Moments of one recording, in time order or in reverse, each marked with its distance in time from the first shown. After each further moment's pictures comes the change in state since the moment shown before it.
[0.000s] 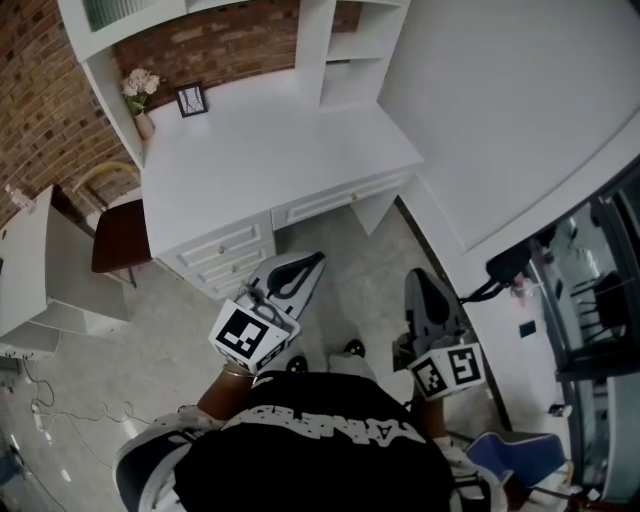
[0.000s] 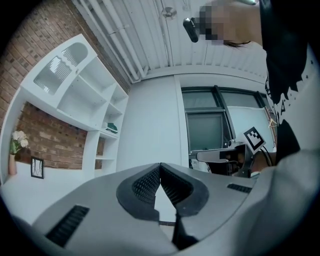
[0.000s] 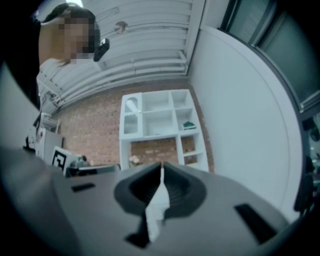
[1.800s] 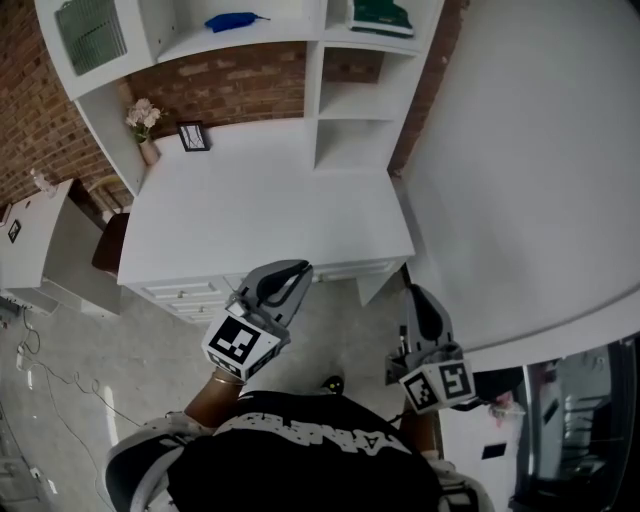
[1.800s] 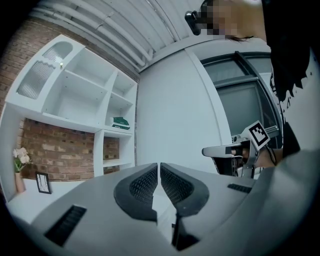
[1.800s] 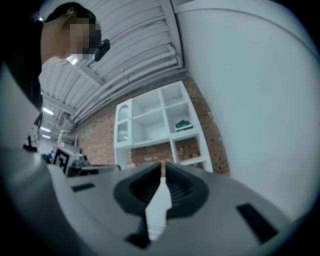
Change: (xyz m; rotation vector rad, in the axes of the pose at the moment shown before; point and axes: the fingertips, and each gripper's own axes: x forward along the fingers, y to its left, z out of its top) left arm 0.262 0.077 -0.007 0.173 0.076 0.315; right arm 0.173 -0.256 0.044 0.067 -0.027 0.287
